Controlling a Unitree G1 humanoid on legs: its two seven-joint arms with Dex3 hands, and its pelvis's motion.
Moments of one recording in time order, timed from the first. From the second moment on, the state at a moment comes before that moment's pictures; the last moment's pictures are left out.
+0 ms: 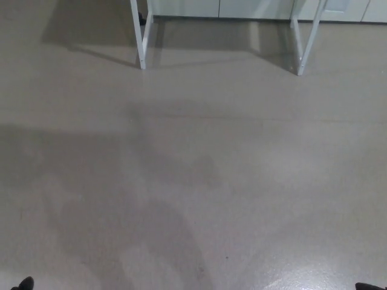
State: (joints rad) left_arm 0.26 0.30 0.19 0.63 -0.03 -0.18 -0.19; right_arm 0.27 -0.29 -0.11 0.63 -0.04 -0.26 0.13
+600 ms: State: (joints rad) left_arm 0.26 0.29 0.19 0.65 -0.06 -0.21 -0.22; right_arm 0.27 -0.29 -0.13 0.68 -0.01 -0.33 0.16
